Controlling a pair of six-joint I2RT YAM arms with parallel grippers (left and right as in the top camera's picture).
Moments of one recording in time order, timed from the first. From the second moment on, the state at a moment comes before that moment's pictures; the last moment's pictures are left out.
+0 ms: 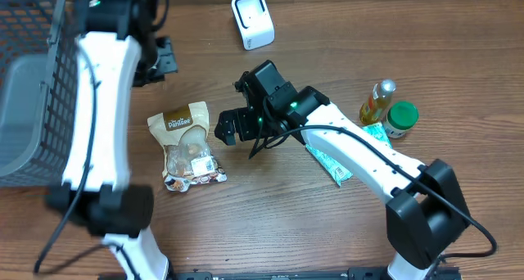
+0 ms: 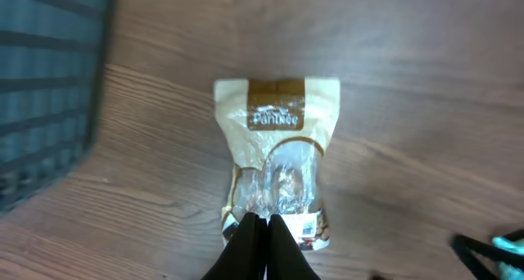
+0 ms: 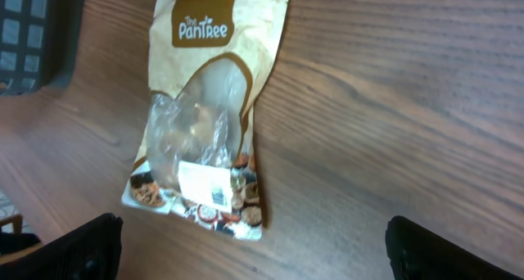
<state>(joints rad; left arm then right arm) -0.10 1.93 2.28 -1.67 -0.15 -0.40 0.69 1.87 1.48 -0.65 -0.33 0.46</state>
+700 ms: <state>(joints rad) 0.01 1.57 1.15 -1.03 -0.15 -0.51 0.69 1.98 1.48 -0.52 -0.30 0.46</state>
